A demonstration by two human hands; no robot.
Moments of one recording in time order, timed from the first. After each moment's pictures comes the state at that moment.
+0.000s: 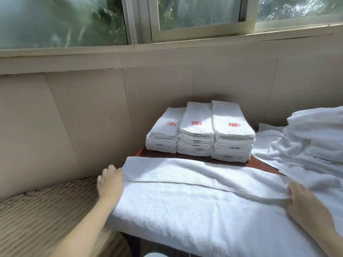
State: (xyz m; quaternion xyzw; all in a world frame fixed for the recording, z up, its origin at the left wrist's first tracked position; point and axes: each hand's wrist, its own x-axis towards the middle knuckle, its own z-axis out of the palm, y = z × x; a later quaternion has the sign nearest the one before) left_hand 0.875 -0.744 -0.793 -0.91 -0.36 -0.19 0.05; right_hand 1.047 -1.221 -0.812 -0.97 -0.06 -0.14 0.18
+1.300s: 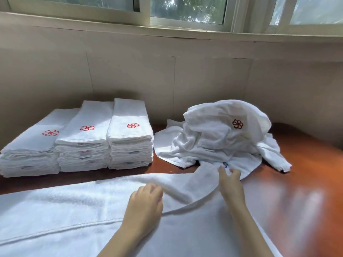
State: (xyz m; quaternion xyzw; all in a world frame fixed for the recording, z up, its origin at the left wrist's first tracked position) left_hand 1.035 -1.071 -0.809 -0.98 0.07 -0.13 -0.13; right_hand 1.090 -1.295 -0.782 -0.81 0.20 -0.12 0.53
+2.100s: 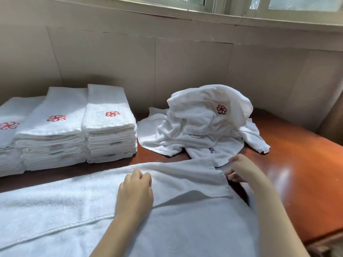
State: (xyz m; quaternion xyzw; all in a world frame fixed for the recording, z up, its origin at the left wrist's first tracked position) left_hand 1.050 -1.083 -0.812 -0.98 0.02 -0.14 -0.14; right_hand 1.090 -1.370 -0.760 -0.84 0.24 0.03 0.49
